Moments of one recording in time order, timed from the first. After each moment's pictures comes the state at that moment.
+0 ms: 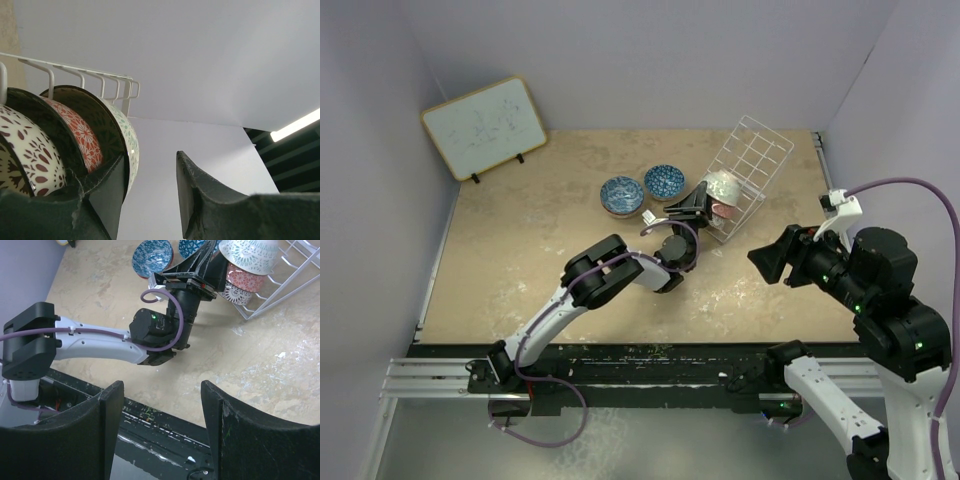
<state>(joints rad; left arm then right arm) -0.98 2.54 1.52 1.49 -0.87 -1.64 0.29 0.68 1.37 -1.11 -0.18 0.33</state>
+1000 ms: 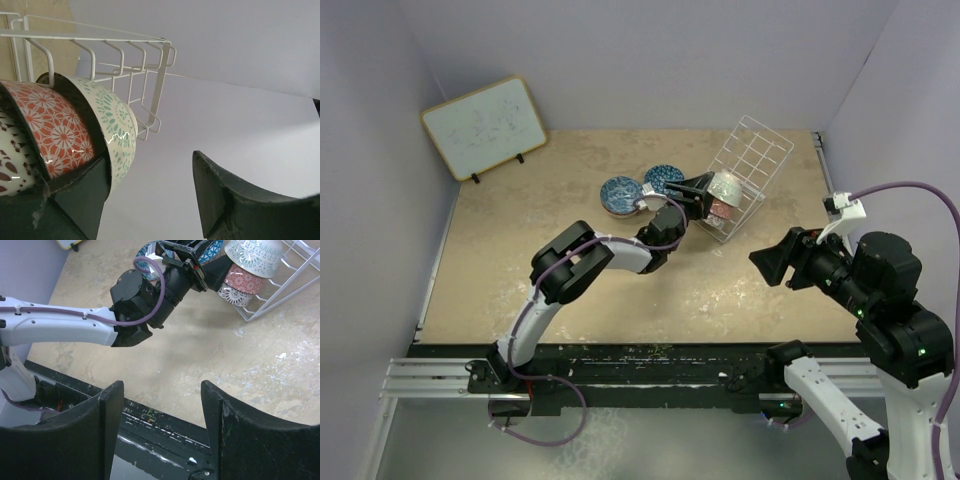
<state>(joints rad) -0.89 2.29 1.37 1.04 -0.49 -1.76 0.29 0.67 1.37 -1.11 -0.18 0.34</state>
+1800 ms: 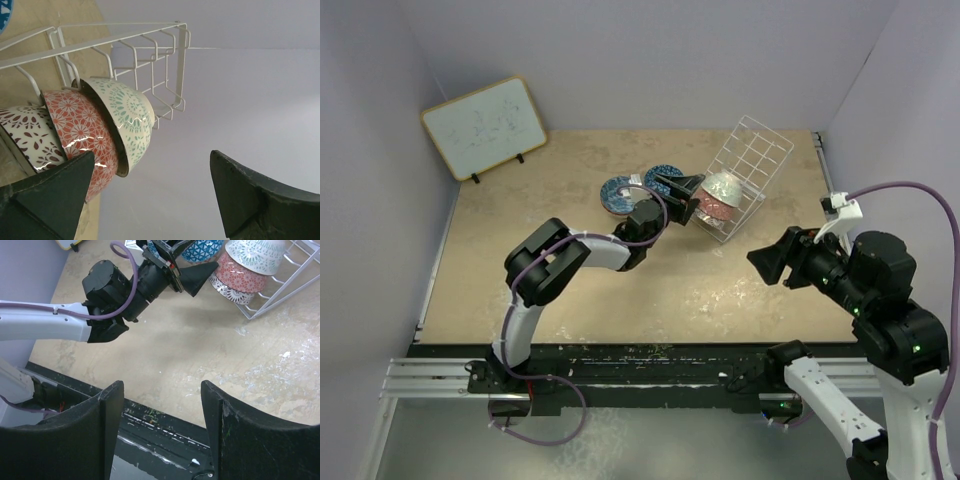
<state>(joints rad) -0.81 2.12 1.19 0.96 -0.28 -1.59 0.29 0.66 1.34 -1.08 -0.17 0.36</state>
